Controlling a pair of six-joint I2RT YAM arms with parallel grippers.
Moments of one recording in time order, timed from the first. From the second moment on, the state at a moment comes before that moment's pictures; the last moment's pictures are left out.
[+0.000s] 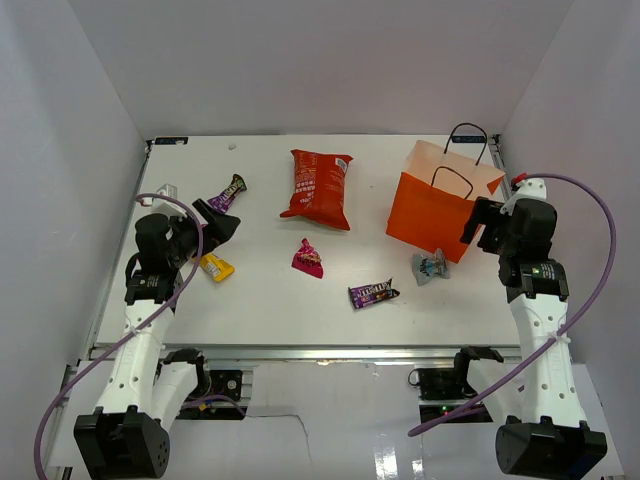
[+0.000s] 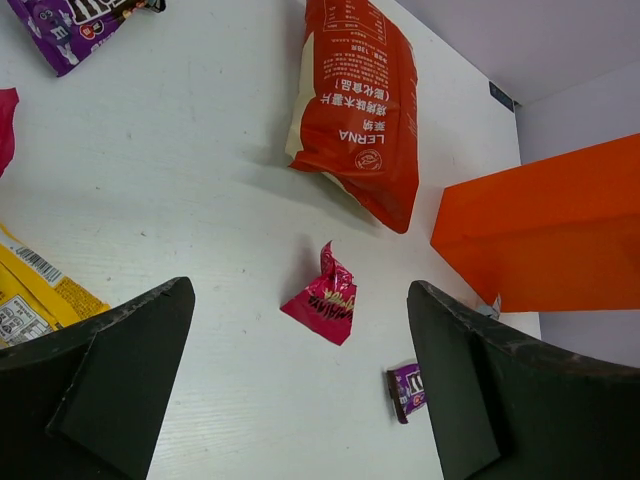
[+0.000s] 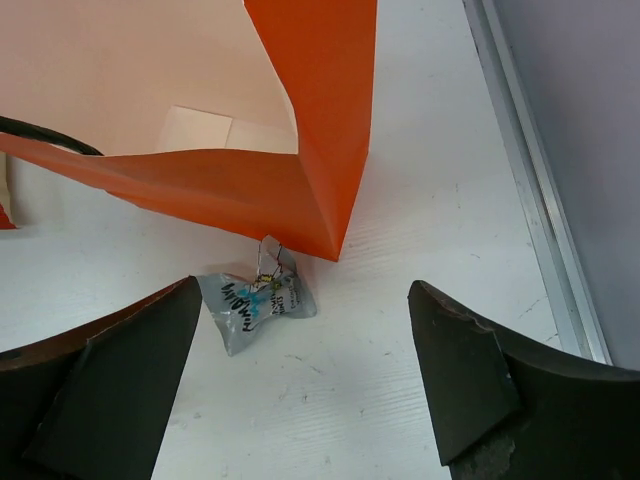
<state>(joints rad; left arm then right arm) 0.04 0.84 0.69 -0.19 0.34 -0.61 -0.08 0.83 0.91 -0.59 0.04 0.11</state>
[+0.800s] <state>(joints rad) 0.04 0.87 0.70 -0.24 0.41 -0.61 0.13 1.09 0.98 -1.00 -0.50 -1.23</state>
